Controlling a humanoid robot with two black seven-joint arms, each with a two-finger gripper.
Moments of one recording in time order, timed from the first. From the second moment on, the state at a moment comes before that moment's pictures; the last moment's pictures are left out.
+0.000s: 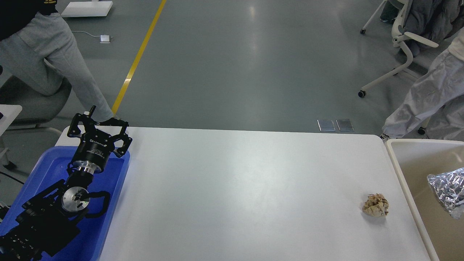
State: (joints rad) left arm -0.58 0.34 -0.74 -0.45 -0.16 -0.63 -0.53; right arm 0.54 -0.44 0.14 -0.06 -0.17 0.02 0.21
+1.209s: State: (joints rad) left arm -0.58 0.34 -0.74 -0.45 -0.16 -0.63 -0.53; right arm 0.56 -0.45 0.28 -0.02 -0.09 -0.02 0.22
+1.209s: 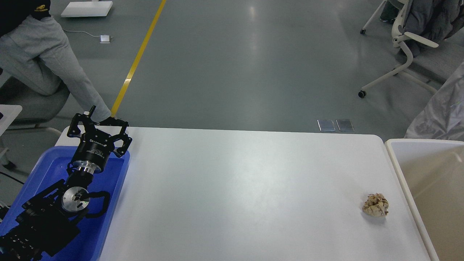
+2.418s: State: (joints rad) left arm -0.58 0.34 -0.75 -0.45 -0.16 -0.63 -0.53; right arm 0.35 -0.21 1.46 0.84 -0.57 0.21 0.29
